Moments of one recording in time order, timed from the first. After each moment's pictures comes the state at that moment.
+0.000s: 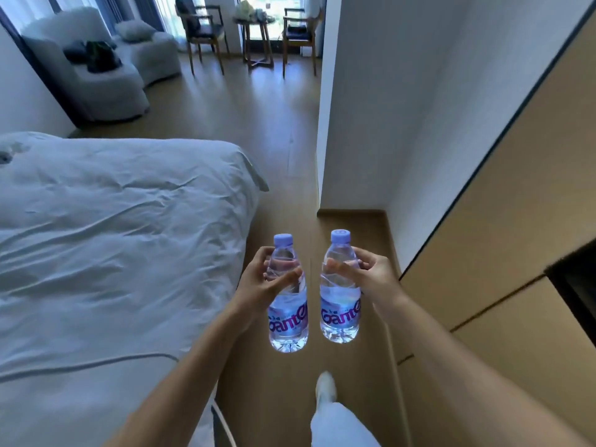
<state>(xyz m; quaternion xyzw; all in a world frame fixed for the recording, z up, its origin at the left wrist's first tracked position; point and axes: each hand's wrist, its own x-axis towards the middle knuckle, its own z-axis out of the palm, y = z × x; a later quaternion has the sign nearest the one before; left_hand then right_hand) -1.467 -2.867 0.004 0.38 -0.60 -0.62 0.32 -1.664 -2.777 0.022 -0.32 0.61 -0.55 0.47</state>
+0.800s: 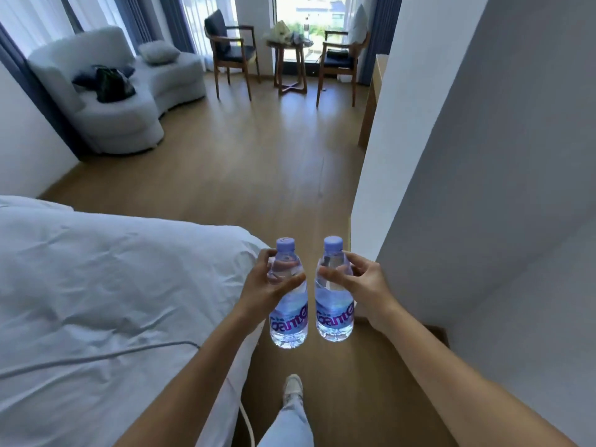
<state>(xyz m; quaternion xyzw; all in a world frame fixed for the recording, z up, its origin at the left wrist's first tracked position) -1.704 -3.507 0.005 0.46 -0.63 -0.53 0.34 -1.891 -3.450 0.002 -0.36 0.61 -0.52 0.47</state>
